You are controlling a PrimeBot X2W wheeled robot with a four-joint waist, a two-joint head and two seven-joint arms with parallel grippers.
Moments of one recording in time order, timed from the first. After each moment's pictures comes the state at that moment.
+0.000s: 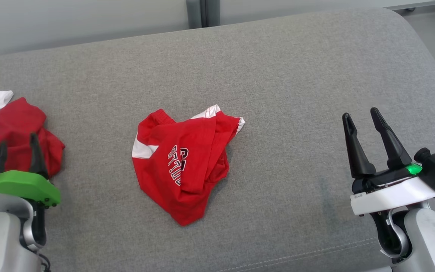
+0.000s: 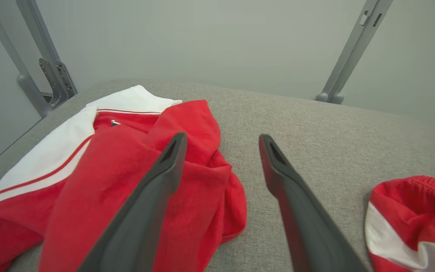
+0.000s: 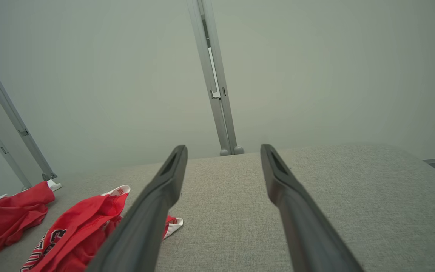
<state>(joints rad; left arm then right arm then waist) -0.34 0.26 -0.10 0.50 -0.55 0.10 -0.19 -0.05 -0.16 0.17 -0.04 0.35 0.11 -0.25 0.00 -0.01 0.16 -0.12</state>
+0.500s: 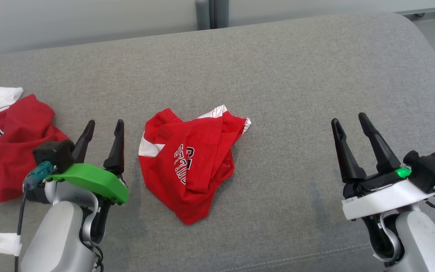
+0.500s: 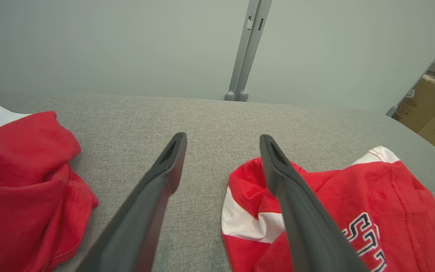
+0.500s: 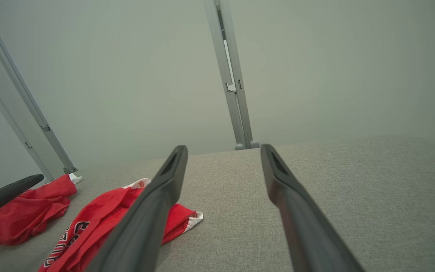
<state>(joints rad) -0.34 0.15 -0.29 0.36 -0.54 -0.01 -0.17 -0.05 -0.15 0.20 -0.02 0.37 0.11 -0.25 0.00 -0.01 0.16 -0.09</state>
